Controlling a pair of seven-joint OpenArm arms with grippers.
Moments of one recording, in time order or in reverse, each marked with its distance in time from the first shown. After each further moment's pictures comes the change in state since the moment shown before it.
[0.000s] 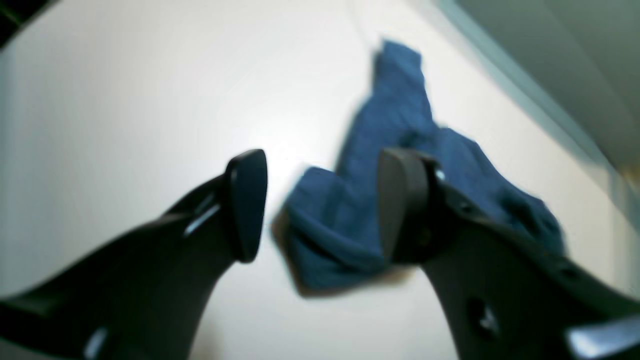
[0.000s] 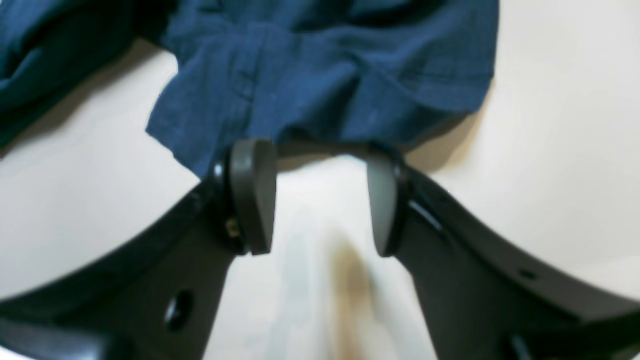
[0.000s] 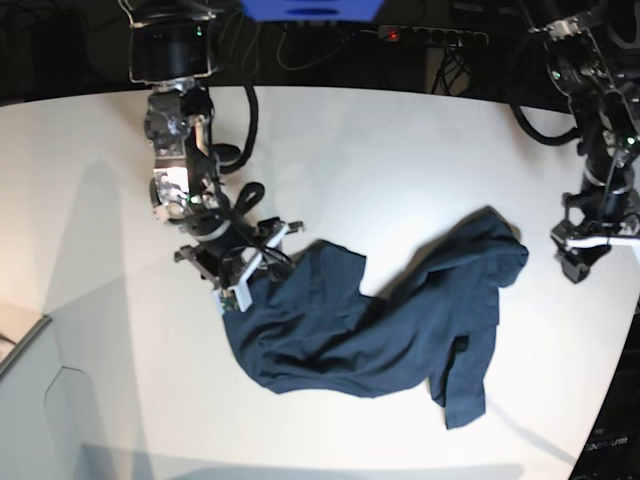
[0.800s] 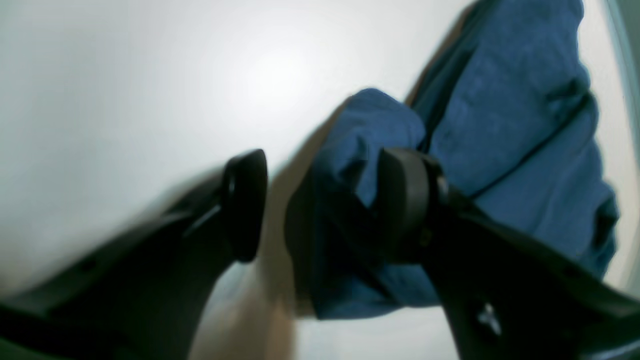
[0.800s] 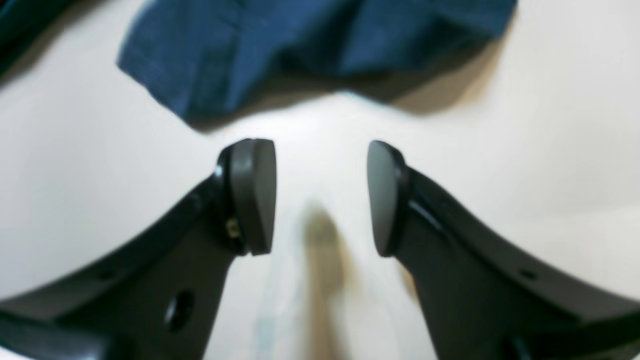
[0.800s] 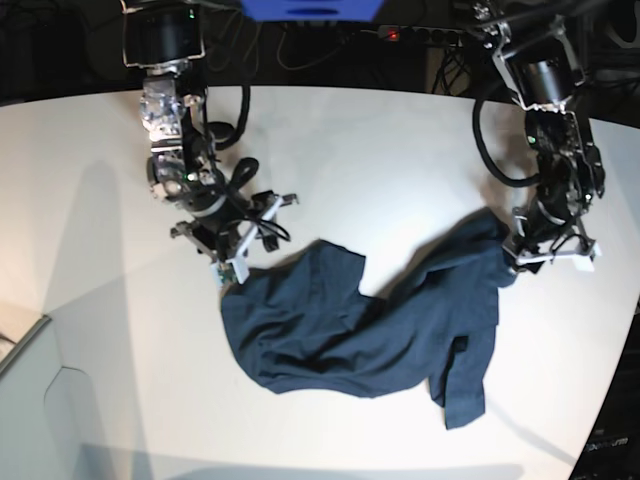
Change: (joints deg) left arm -16.9 -0.2 3.9 -34.9 0.6 0.1 0.0; right arm -3.9 1.9 -1.2 0.1 0.0 0.0 0.0
